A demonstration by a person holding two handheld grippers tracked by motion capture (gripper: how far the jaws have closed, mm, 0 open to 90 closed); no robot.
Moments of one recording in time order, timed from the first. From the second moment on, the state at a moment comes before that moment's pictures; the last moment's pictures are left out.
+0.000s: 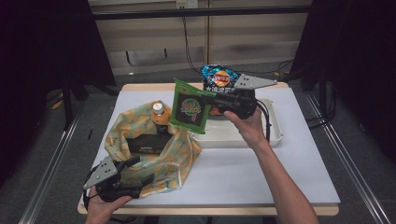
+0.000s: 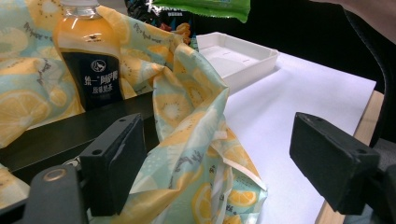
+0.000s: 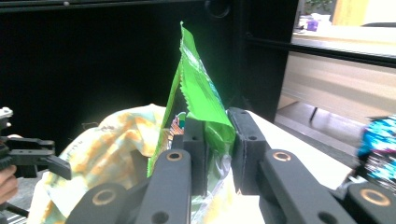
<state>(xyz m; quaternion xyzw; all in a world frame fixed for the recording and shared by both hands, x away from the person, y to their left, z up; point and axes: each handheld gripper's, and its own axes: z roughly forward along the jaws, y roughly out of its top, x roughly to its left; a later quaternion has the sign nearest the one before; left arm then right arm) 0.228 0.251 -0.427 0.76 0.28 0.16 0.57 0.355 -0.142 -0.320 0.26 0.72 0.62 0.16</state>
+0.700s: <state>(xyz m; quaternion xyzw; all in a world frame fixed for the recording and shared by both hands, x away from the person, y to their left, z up) 0.229 0.250 -0.429 0.76 0.29 0.15 0.56 0.356 -0.203 -0.346 0.32 0.71 0.60 0.18</state>
